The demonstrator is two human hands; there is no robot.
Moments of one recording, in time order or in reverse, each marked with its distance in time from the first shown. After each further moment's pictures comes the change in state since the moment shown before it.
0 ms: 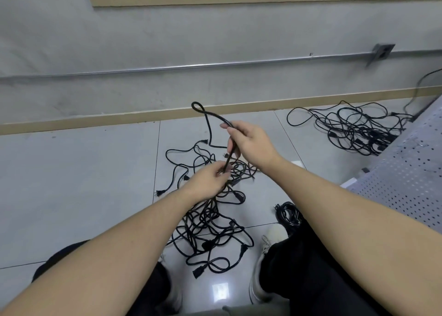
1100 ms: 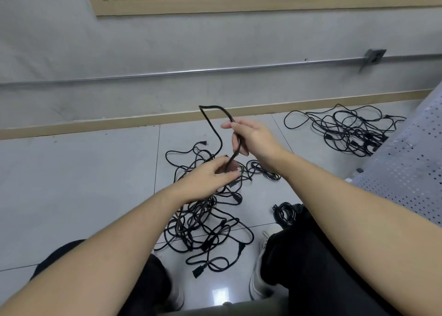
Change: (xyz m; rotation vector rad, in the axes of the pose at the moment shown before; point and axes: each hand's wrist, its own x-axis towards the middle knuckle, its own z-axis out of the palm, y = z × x) left_hand -0.035 0.026 -0.023 -0.096 -0.149 0.154; right_hand -0.015 -0.028 -0.016 0.208 -0.078 0.068
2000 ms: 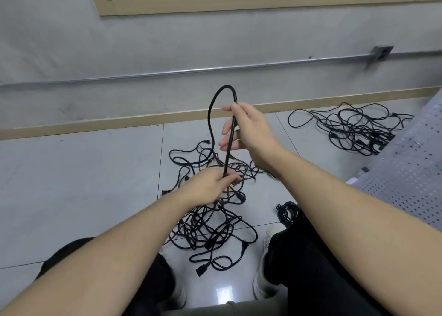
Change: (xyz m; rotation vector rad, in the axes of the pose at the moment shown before) left_hand 0.001 -0.012 0.009 0.216 0.006 -0.049; right_hand -0.004 -0.029 0.025 0.218 0.126 0.025
